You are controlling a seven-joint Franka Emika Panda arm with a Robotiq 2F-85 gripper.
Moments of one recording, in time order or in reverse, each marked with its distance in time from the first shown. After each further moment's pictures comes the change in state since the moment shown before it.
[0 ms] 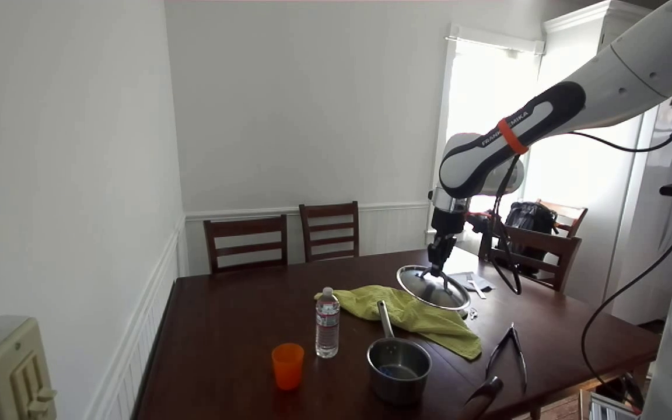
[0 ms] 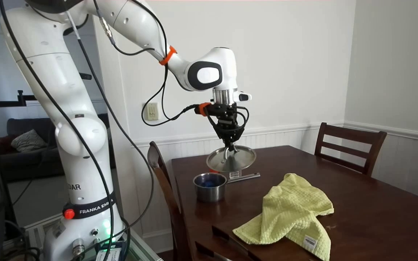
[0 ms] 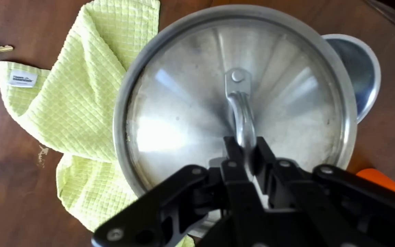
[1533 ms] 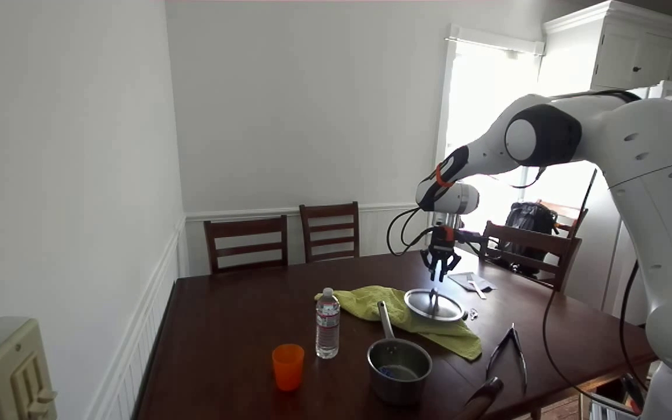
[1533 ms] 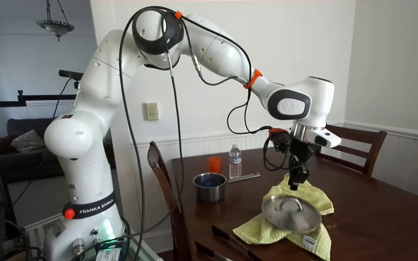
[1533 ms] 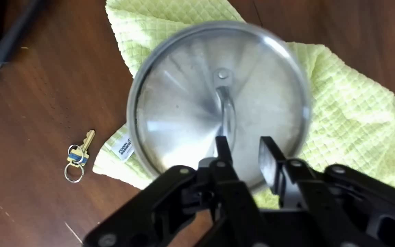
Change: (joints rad) arm -0.261 0.804 -0.072 0.781 0.351 -0.243 0.419
